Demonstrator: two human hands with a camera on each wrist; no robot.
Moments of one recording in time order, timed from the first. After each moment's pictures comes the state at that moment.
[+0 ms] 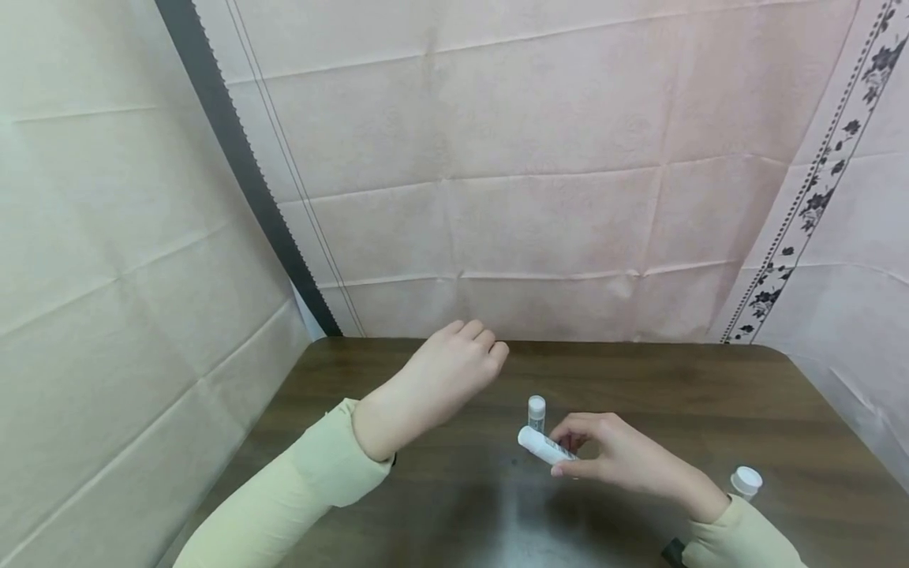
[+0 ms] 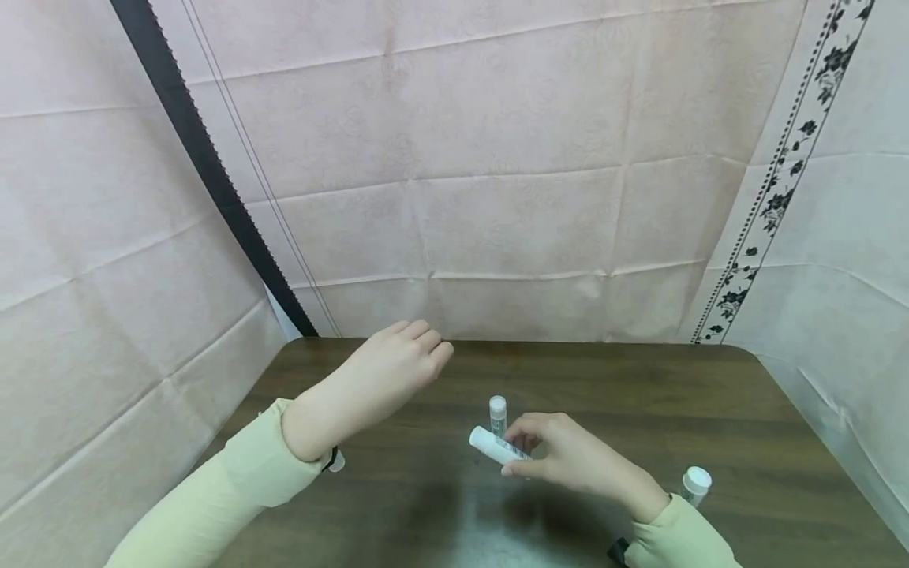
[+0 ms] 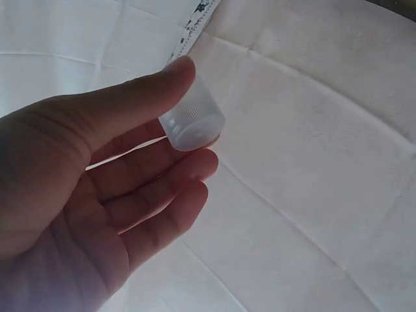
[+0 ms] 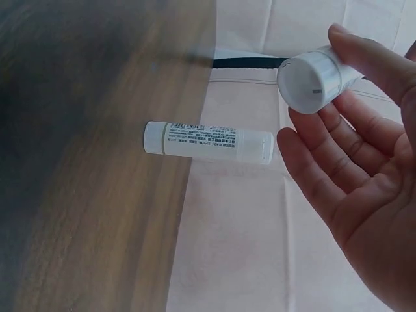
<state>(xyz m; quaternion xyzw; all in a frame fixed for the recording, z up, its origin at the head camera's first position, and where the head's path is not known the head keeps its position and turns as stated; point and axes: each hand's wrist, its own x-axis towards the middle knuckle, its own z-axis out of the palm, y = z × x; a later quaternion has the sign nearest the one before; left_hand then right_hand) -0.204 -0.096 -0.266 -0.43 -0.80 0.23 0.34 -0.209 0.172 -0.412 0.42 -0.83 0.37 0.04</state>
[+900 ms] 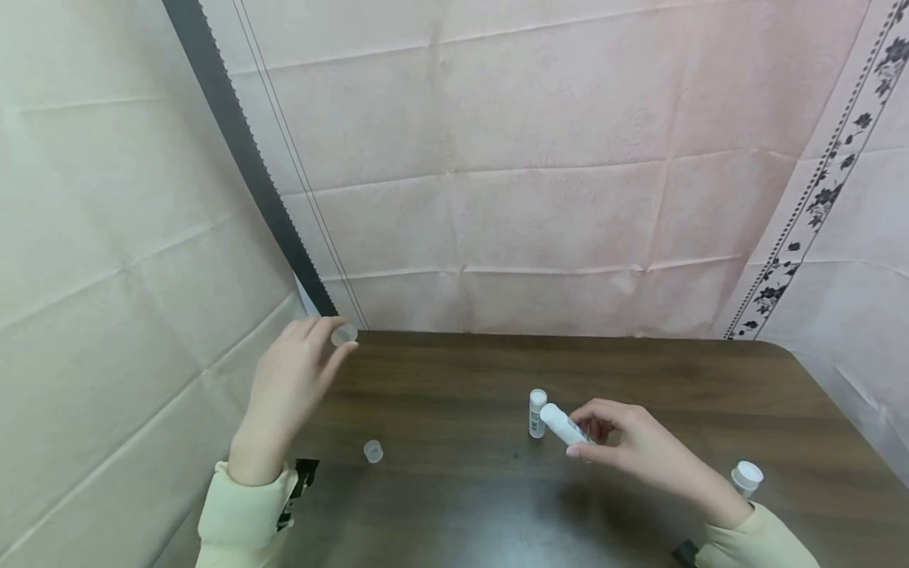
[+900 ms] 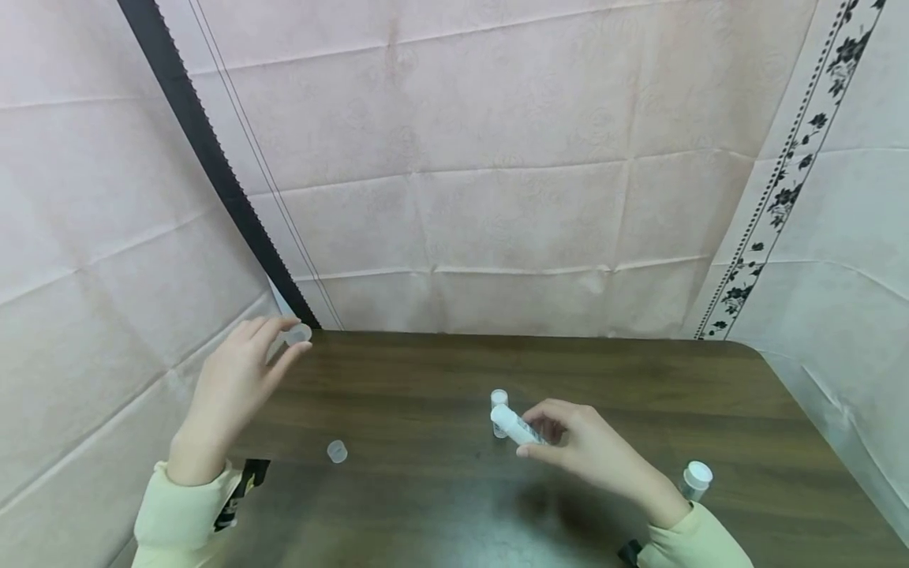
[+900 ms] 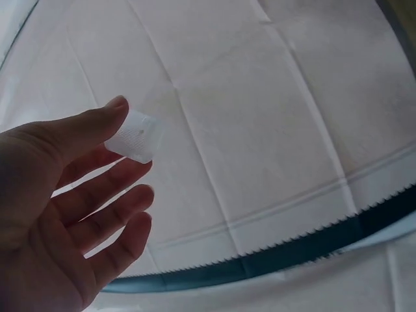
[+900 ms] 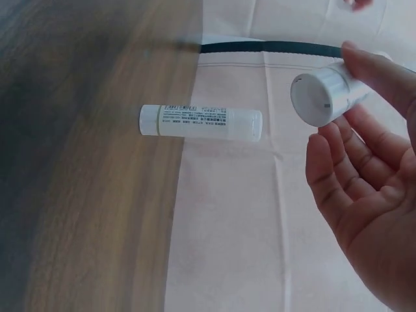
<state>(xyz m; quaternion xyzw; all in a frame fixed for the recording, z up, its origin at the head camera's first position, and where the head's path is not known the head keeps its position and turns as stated) -0.205 -0.251 -0.304 -0.18 -0.91 -0.10 0.37 -0.198 0.186 -0.408 0.34 -0.84 0.41 0.09</state>
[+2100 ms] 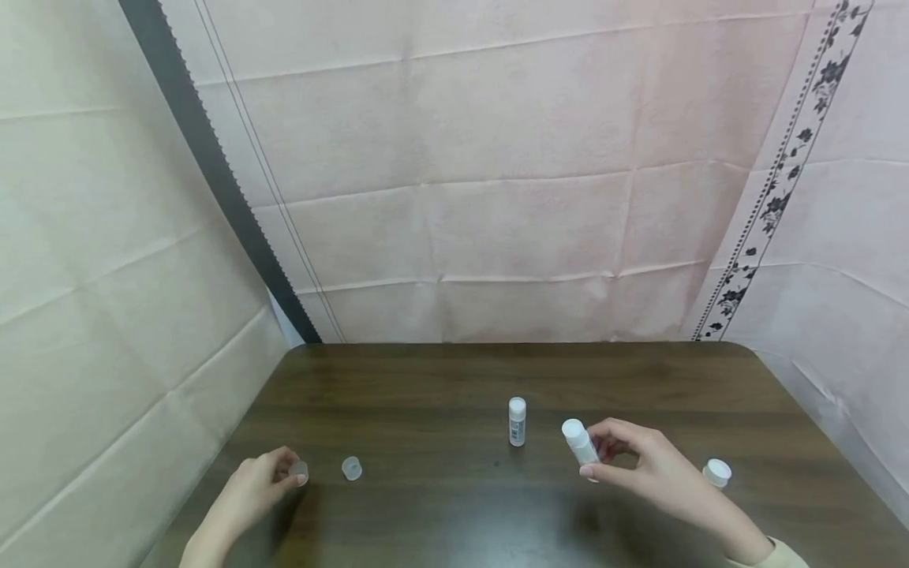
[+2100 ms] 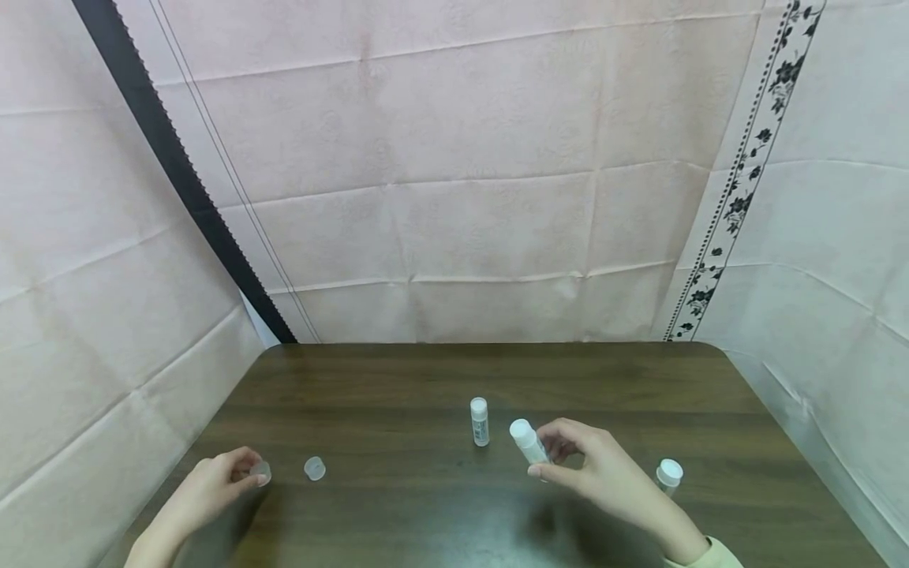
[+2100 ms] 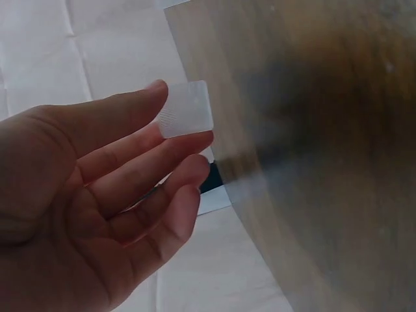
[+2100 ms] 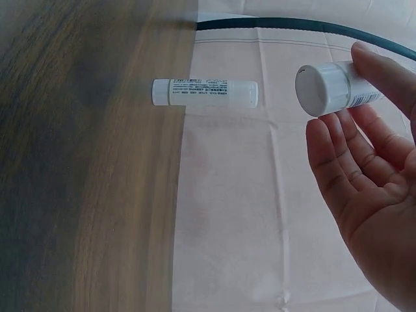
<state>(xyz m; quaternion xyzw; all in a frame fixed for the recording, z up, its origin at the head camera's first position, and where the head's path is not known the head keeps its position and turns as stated) -0.184 -0.337 -0.442 -0.05 -0.96 -0.26 0.00 -0.167 0.216 -0.420 0.31 -0.83 0.44 0.12</state>
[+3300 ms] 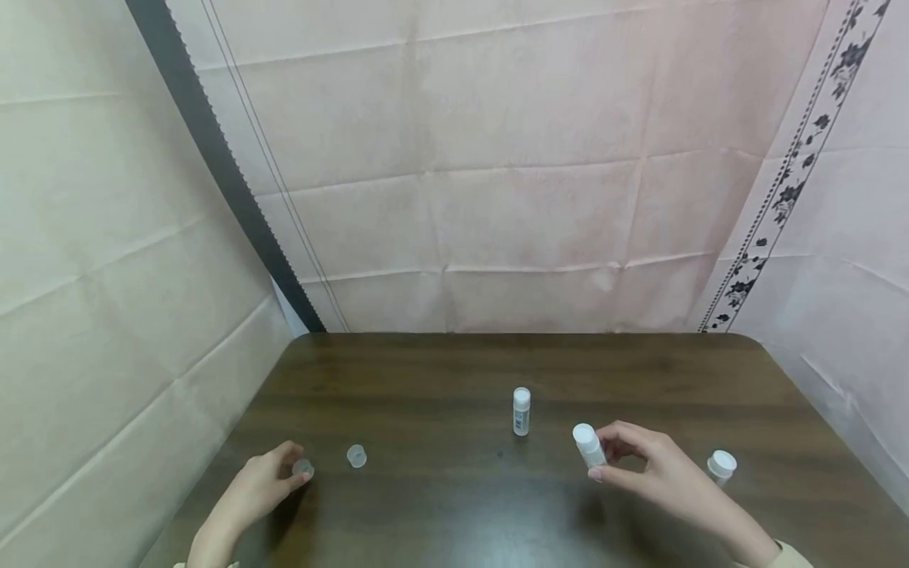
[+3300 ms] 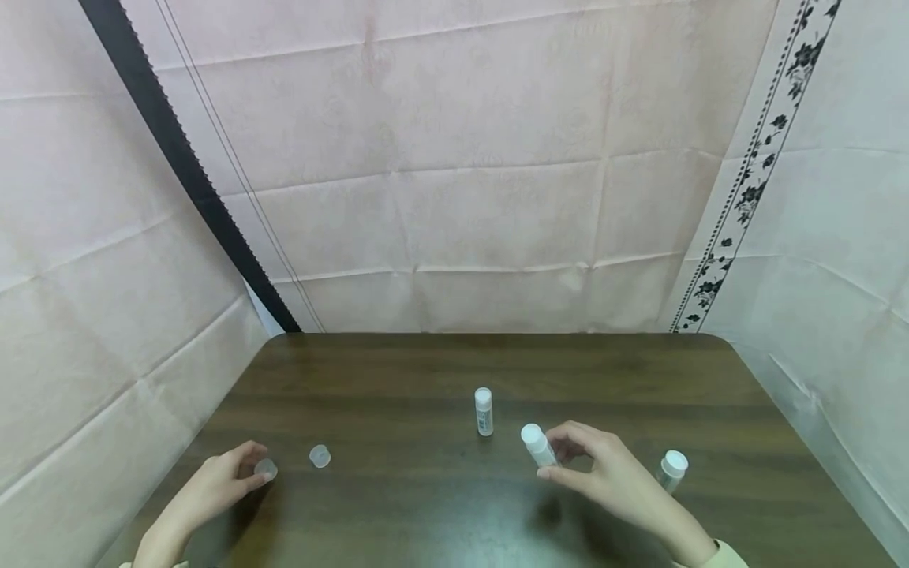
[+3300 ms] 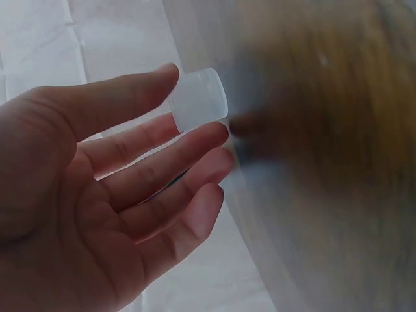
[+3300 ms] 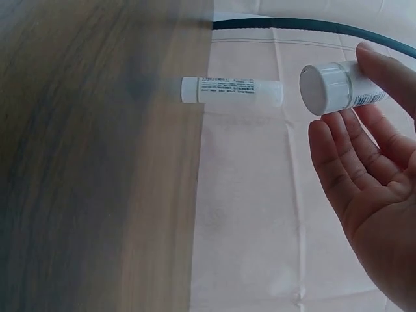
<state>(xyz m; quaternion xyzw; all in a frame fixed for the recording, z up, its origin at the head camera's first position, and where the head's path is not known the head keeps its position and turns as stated) -0.180 -0.342 -0.454 -0.04 -0.96 -0.27 -0.03 -0.164 0.220 -0.435 0.33 -0.82 0.44 0.13</state>
